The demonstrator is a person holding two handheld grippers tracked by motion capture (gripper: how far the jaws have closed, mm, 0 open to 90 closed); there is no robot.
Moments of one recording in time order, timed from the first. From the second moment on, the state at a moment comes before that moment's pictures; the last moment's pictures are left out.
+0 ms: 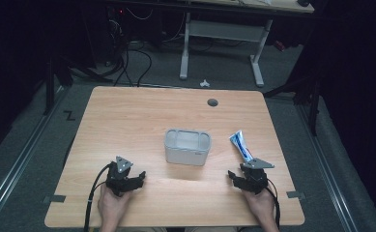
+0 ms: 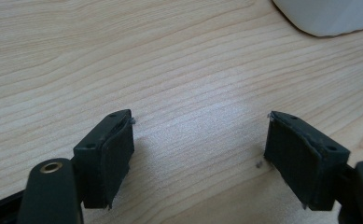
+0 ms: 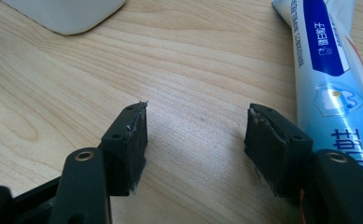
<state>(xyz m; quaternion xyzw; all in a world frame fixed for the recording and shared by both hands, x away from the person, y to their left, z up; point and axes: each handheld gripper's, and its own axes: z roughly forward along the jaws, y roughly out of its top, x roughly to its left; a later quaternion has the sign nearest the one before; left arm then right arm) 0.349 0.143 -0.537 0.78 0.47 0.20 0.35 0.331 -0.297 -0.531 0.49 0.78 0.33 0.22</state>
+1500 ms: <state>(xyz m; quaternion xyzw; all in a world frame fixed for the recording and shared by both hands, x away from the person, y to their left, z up) 0.349 0.144 -0.537 0.78 0.47 0.20 0.35 0.330 -0.297 -0.530 0.49 0.77 0.33 0.22</state>
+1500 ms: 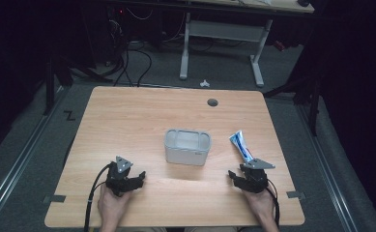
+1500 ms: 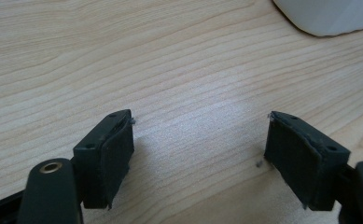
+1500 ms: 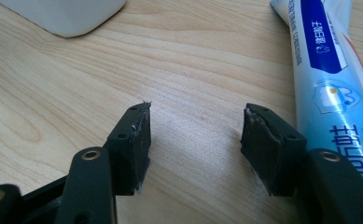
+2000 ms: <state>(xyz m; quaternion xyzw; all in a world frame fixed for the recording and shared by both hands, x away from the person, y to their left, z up) 0.349 0.144 -0.537 0.78 0.47 0.20 0.35 0.322 -0.298 -0.524 0.48 0.77 0.35 0.23</state>
